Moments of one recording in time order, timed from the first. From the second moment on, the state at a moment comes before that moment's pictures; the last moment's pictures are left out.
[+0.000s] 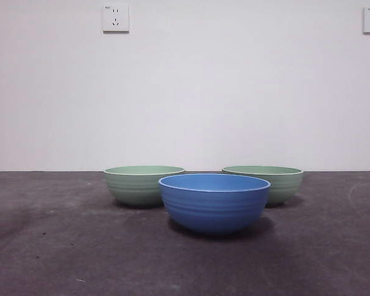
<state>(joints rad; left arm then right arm) 0.03 0.32 0.47 -0.39 0.58 -0.27 0.07 0.50 0.64 -0.51 -0.44 0.26</state>
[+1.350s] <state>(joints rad) 0.03 0.63 0.83 -0.85 0.68 0.06 0.09 0.82 0.96 -1.02 -0.49 -0.10</state>
